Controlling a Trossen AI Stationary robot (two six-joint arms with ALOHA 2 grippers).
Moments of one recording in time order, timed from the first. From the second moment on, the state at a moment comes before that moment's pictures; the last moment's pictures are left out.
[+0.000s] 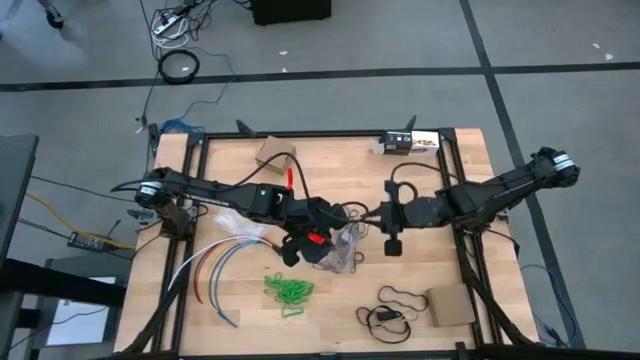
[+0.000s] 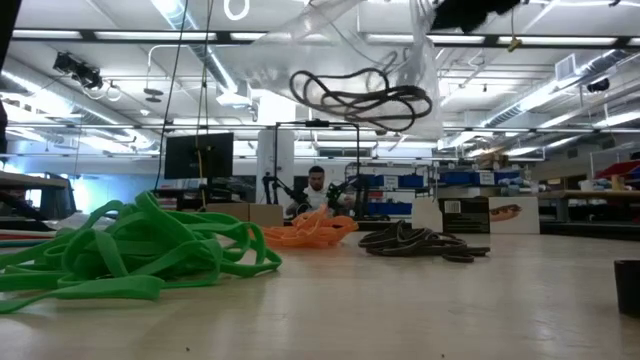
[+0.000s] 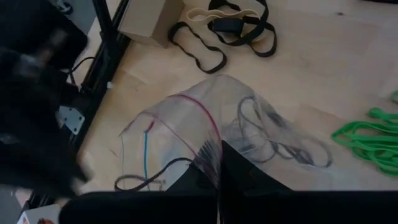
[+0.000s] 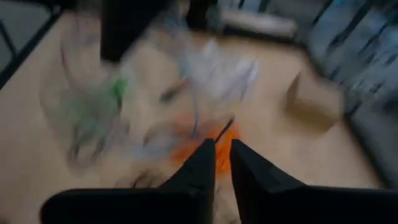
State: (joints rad) left arm -0.17 1.76 1.66 -0.72 0.11 0.93; right arm 0.33 1.12 0.87 -0.31 0.41 0.04
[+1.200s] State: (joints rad) left arm -0.17 1.76 1.66 -0.70 0.14 0.91; right arm 0.26 1.38 0.43 0.62 0.39 0.06
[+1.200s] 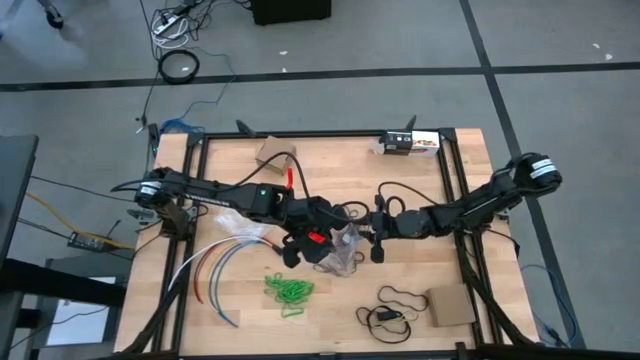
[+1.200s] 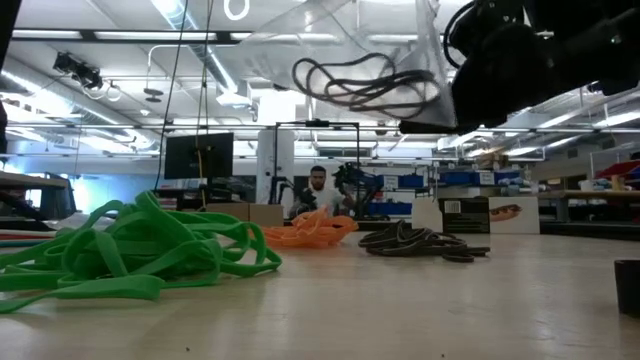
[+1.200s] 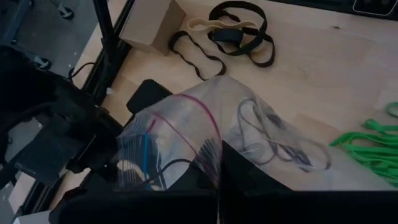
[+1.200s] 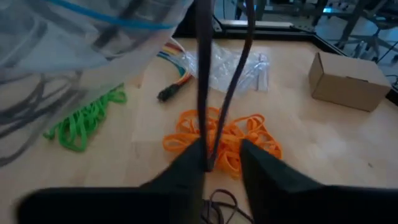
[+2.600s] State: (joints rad) left arm -0.16 1.80 1.69 -0.66 0.11 0.97; right arm 0.29 1.25 1.09 -0.42 0.15 -0.17
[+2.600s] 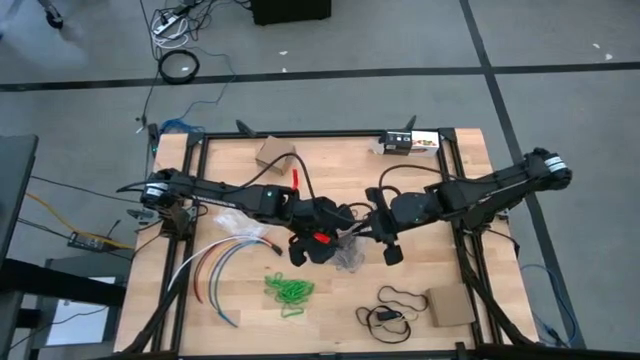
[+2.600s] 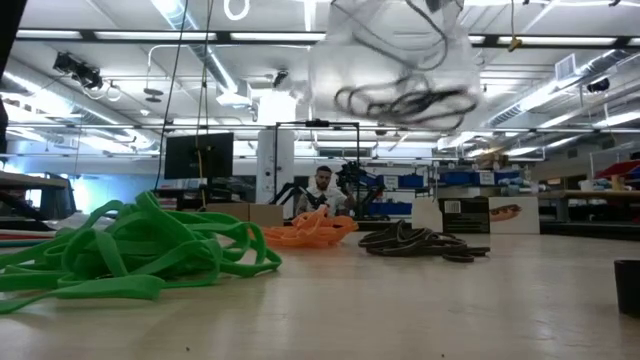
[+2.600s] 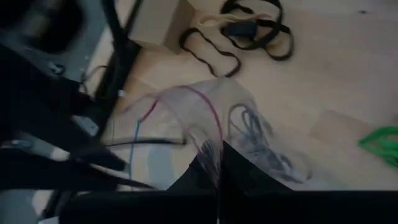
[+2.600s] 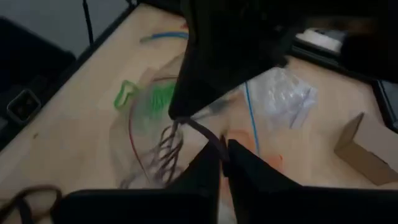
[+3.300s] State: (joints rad) left arm -0.17 1.79 1.69 -0.75 0.05 0.99; right arm 0.28 1.24 1.15 -0.78 0.36 0.02
